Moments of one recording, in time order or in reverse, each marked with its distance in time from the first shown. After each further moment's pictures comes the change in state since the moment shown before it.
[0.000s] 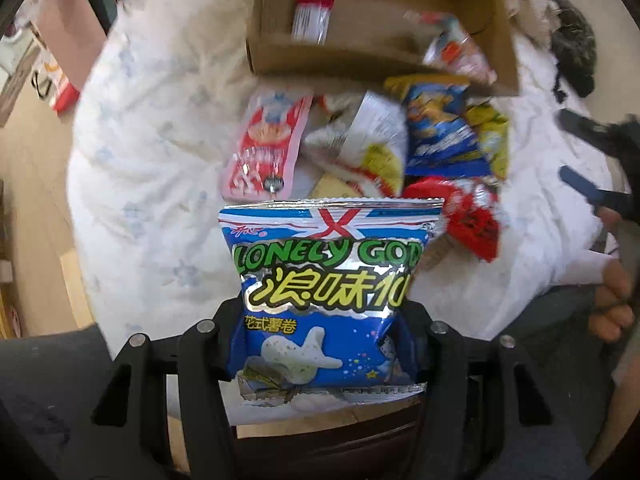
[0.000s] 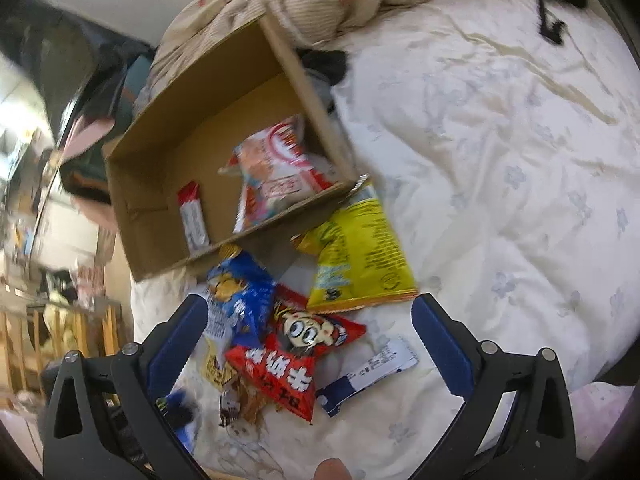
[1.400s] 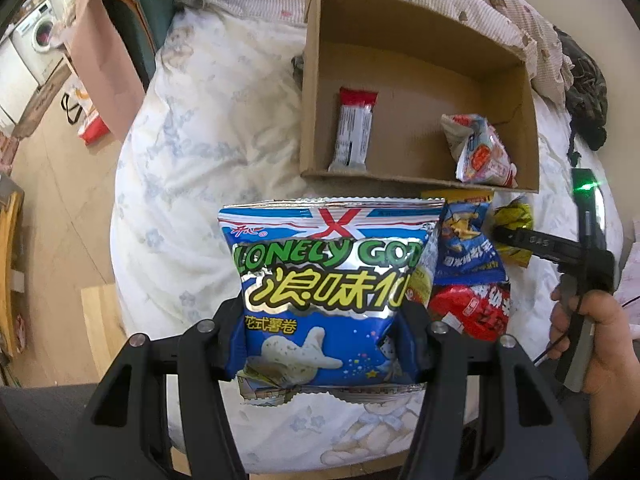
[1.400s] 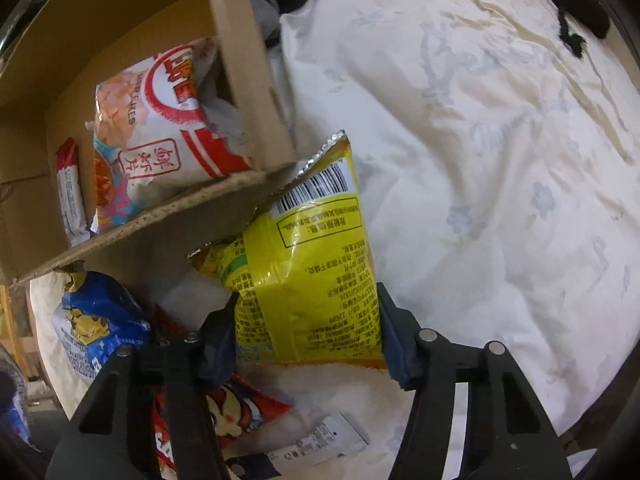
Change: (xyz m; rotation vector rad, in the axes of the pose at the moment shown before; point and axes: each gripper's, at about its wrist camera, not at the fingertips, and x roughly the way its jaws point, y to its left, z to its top) left arm -0.016 0.037 0.050 -0.068 -0.167 0.063; right arm 0.098 -0.022 0.020 -0.100 0.170 -0.298
